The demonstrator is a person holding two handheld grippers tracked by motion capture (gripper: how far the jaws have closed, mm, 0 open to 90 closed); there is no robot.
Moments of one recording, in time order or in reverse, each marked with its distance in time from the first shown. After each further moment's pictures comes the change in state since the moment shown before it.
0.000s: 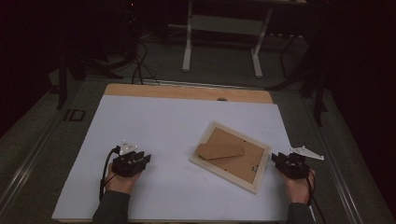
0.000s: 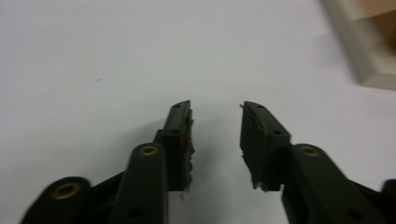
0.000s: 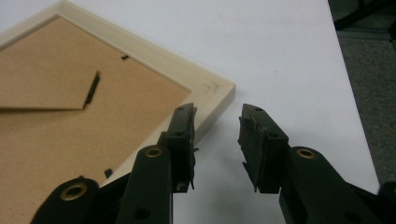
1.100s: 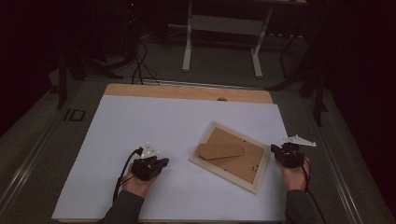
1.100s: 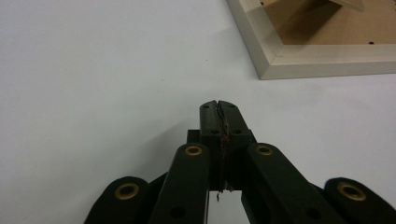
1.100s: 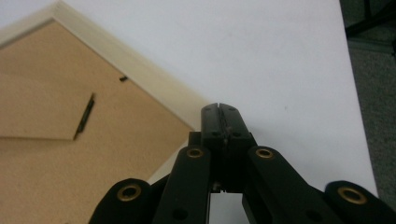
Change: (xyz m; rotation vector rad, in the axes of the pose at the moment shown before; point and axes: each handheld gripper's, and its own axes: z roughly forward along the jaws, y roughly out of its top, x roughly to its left) left arm -0.046 0.011 0.021 0.035 -0.159 0.128; right arm 0.004 0.028 0.022 0.039 0.002 -0.077
